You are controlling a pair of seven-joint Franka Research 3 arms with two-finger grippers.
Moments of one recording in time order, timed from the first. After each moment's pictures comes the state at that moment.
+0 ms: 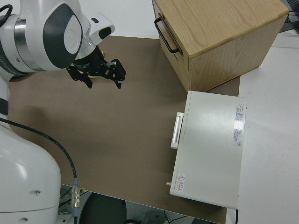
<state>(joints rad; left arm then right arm) -0.05 0.04 -0.04 -1.71 0.10 1.40 -0.16 -0.09 -0.02 0.23 -1.50 0.00 1.36 0.06</state>
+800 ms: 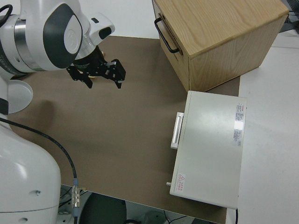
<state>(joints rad) -0.05 -0.05 -0.06 -2.04 -0.10 1.79 -0.22 -0.09 -0.02 0.23 -1.50 0.00 1.36 0.06</state>
